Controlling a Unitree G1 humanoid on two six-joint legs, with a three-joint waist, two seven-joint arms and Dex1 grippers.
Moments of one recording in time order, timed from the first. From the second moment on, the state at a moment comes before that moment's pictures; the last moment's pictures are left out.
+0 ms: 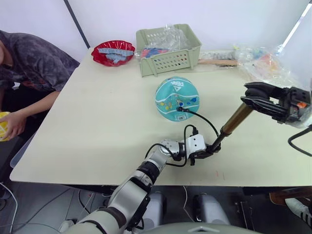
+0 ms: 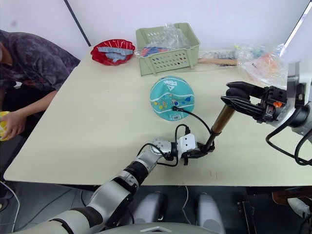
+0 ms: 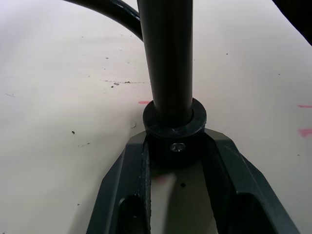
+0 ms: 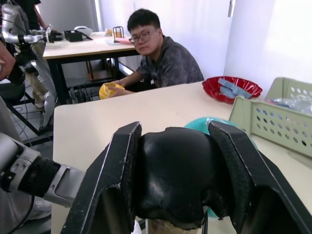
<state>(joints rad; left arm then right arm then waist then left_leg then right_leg) -0.63 0.00 -0.40 0.96 0.17 -0.38 -0.89 -0.23 -0.83 -0.35 -0.38 0.95 0.55 0.96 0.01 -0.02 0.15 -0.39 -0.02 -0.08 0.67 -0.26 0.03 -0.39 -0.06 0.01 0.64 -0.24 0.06</state>
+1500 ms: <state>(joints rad) -0.63 -0.01 -0.40 0.95 0.17 -0.38 -0.90 -0.38 -0.96 -0.38 -0.32 1.07 0.68 0.90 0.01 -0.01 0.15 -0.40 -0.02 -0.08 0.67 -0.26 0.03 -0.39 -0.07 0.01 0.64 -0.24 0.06</state>
